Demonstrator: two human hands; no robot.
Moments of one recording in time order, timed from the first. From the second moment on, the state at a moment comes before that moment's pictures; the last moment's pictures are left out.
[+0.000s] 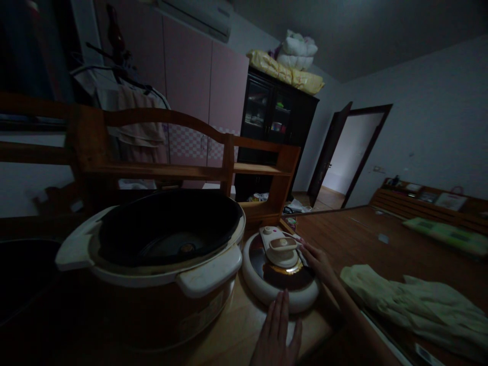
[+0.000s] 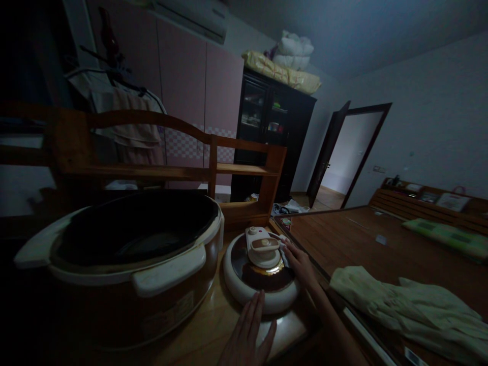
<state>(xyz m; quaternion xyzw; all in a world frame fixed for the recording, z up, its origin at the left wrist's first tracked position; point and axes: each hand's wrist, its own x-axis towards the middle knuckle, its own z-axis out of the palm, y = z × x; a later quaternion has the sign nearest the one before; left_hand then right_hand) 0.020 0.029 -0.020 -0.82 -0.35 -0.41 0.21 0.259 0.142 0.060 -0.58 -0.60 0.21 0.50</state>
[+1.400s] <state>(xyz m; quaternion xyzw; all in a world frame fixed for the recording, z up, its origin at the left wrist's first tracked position) 0.021 0.028 -0.030 -0.83 -0.35 -0.40 0.19 0.273 0.051 0.048 -0.57 -0.54 0.34 0.52</state>
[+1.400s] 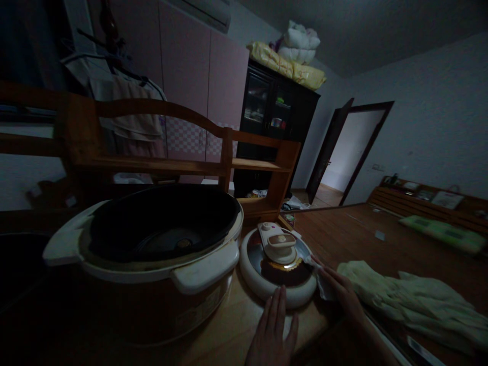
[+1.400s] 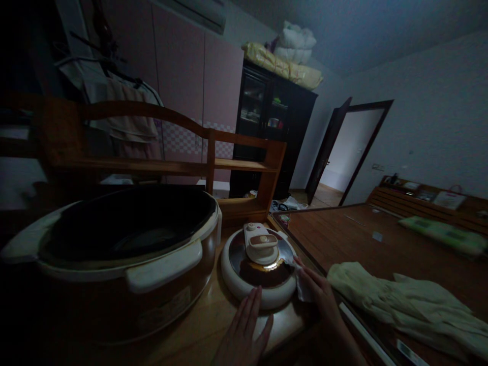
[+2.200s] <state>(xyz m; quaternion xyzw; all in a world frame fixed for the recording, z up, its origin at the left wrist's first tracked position) 0.021 0.027 -0.028 -0.83 -0.34 -0.40 0.17 0.271 0.029 0.035 -0.61 -0.43 0.32 0.58</state>
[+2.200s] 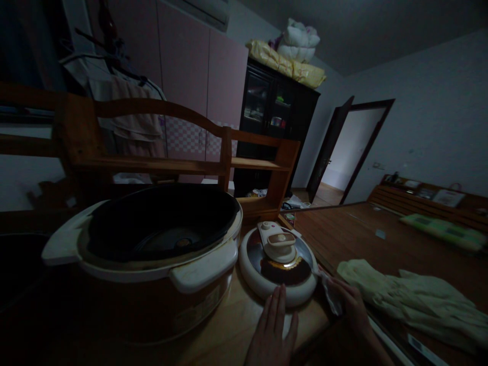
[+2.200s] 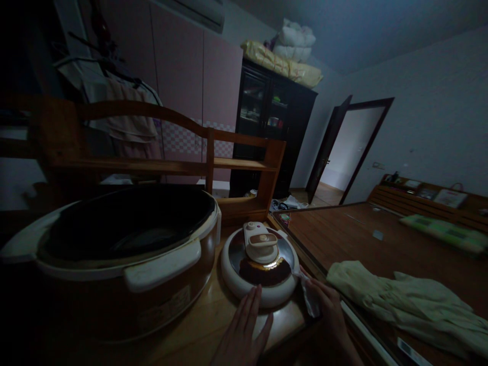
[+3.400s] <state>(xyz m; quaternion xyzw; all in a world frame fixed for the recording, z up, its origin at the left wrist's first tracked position) 0.029 0.044 -0.052 -0.80 -0.39 -0.38 0.23 0.266 0.147 0.052 -0.59 -0.49 0.27 0.59</state>
